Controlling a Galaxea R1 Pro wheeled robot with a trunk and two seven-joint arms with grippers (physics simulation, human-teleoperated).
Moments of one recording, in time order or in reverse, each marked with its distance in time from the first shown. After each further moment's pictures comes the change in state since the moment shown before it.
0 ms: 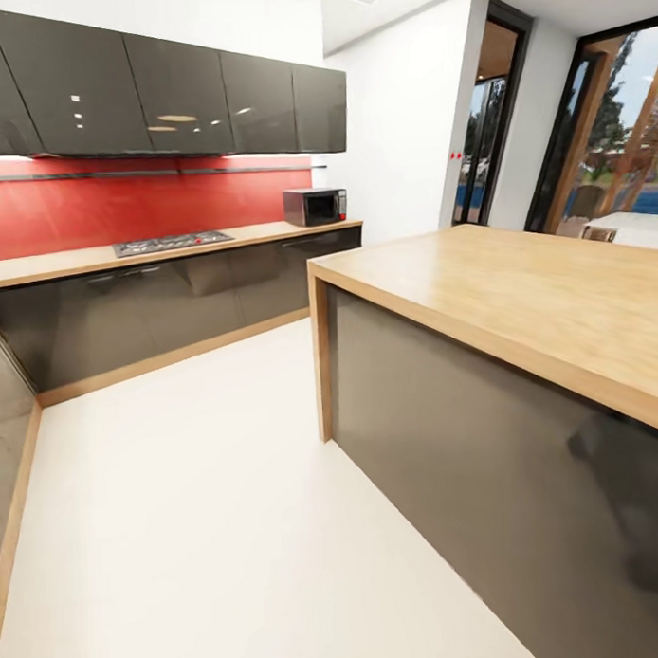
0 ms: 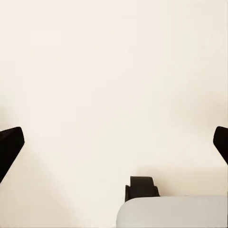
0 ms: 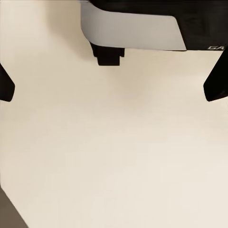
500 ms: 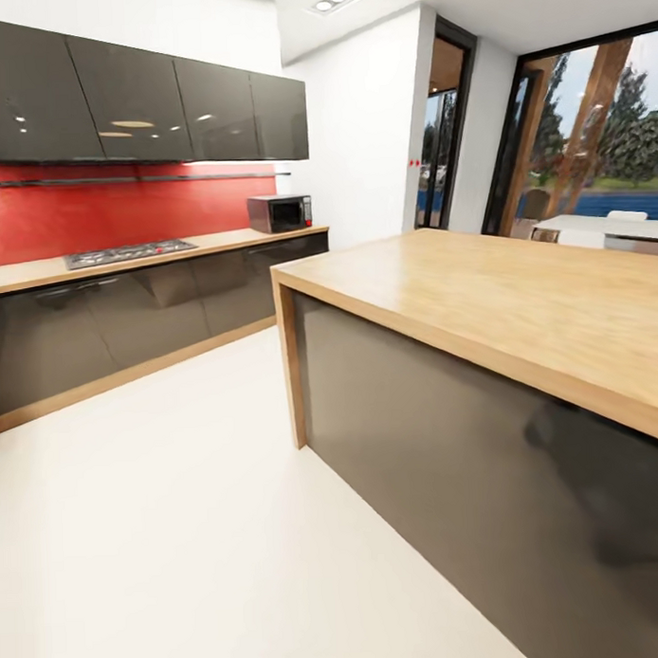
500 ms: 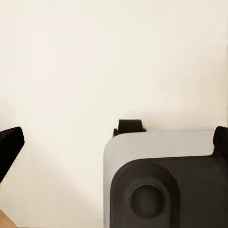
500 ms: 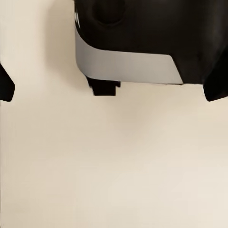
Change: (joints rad) left arm 0.074 -0.026 -0.001 0.043 -0.001 0.062 0.000; right arm 0.000 0.008 0.001 0.105 -0.003 0.007 0.000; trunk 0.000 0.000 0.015
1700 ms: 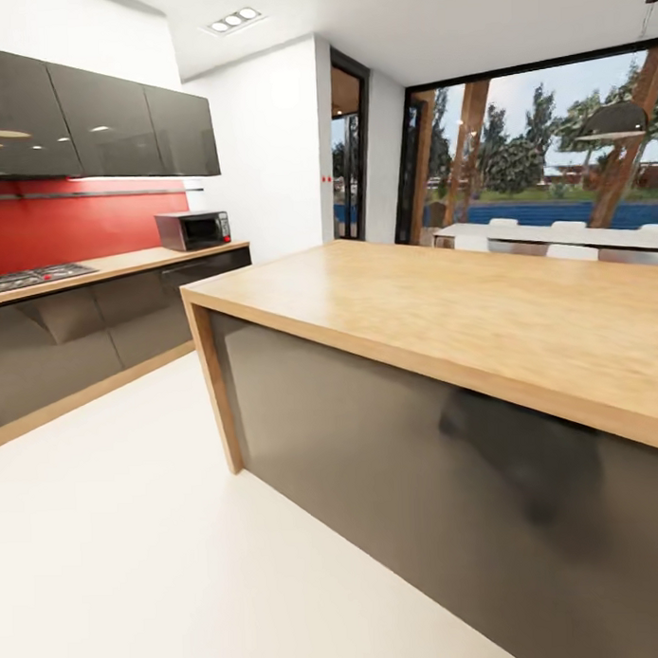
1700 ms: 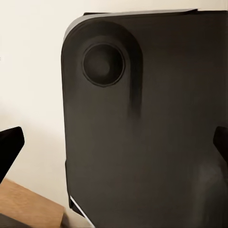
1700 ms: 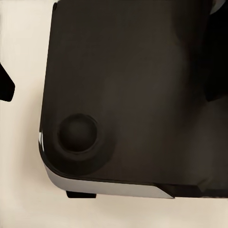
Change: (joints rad) left arm 0.038 -0.059 0.000 0.261 0.003 -0.003 -0.012; right arm 0.002 0.036 0.001 0.315 0.000 -0.002 0.000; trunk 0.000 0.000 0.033
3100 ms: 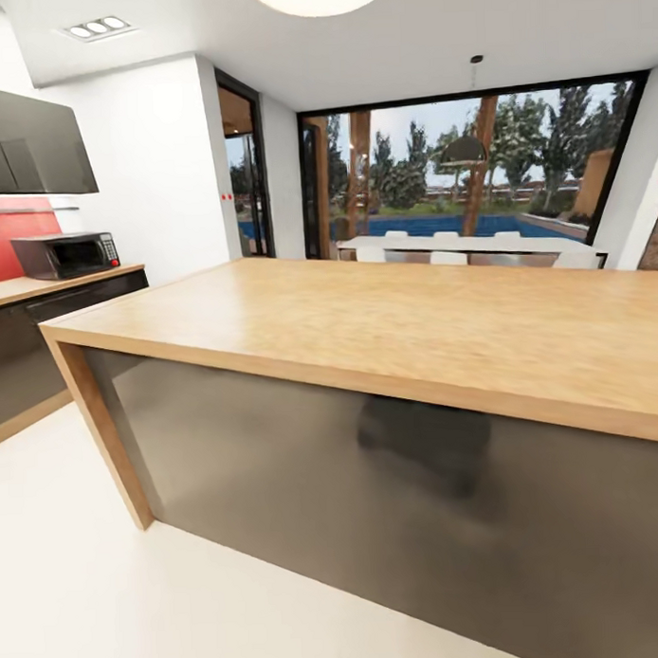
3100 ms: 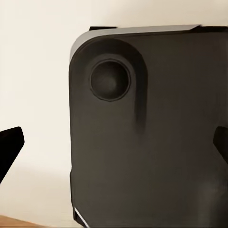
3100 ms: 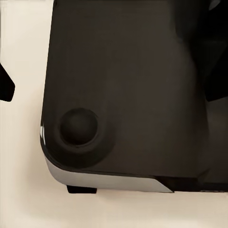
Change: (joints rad) left arm 0.001 0.003 0.003 0.001 0.000 0.003 0.011; right arm 0.000 0.000 -0.001 -0.001 -0.001 0.036 0.000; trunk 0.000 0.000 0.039
